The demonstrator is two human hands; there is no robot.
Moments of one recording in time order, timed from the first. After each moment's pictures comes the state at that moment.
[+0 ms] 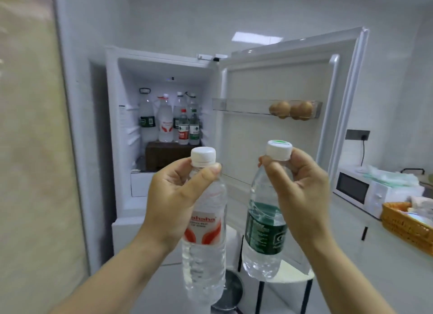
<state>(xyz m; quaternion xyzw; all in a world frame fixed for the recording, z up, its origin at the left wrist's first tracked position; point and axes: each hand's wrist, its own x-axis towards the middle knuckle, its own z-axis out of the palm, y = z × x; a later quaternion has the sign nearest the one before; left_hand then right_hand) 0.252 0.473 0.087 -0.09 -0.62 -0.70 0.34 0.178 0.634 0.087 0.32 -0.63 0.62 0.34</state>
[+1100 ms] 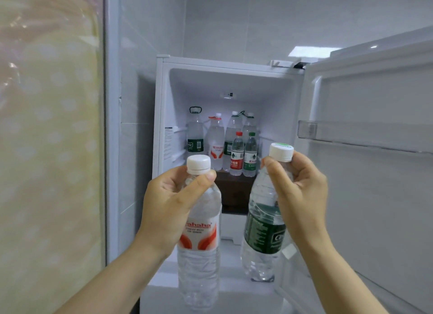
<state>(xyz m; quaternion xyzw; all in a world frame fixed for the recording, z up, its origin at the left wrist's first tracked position) 0.064 0.243 0.092 -0.01 -0.65 -0.61 0.45 -0.045 0.390 0.109 0.35 -0.56 0.69 0.28</state>
